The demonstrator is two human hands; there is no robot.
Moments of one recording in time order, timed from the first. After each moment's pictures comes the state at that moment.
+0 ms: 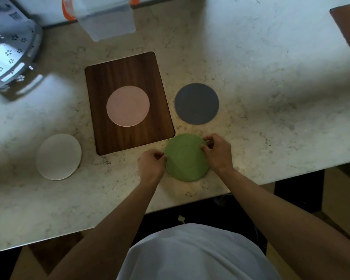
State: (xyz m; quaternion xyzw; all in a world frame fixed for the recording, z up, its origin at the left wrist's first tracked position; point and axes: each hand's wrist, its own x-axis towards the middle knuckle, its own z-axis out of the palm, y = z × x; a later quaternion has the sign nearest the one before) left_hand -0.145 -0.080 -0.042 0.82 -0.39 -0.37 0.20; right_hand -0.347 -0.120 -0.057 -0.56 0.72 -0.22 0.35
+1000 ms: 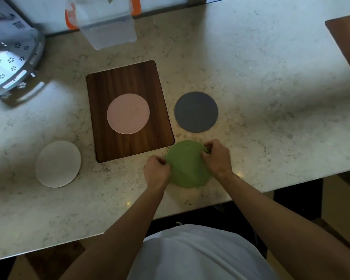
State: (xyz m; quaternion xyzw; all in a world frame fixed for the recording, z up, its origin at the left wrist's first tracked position) left_hand -0.167 -0.089 -0.037 0.84 -0.33 -0.38 0.18; right_hand -0.346 -0.132 -0.051 -0.54 0.74 -0.16 0.37
